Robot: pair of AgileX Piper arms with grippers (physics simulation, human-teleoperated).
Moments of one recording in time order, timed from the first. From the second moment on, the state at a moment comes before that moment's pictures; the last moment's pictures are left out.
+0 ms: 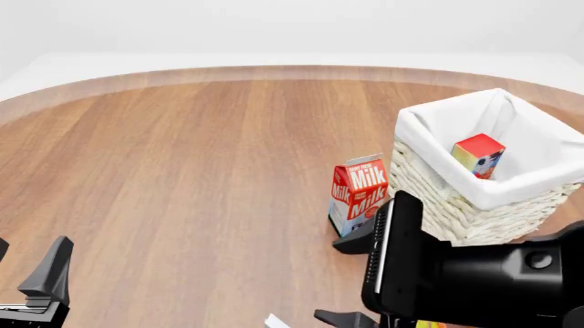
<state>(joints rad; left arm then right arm) 0.00 0.00 0.00 0.00 0.00 1.05 0.99 -0.74 0.56 -0.30</state>
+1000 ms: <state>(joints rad) 0.00 0.00 0.00 0.00 0.00 1.14 1.25 -0.81 0.46 -0.12</state>
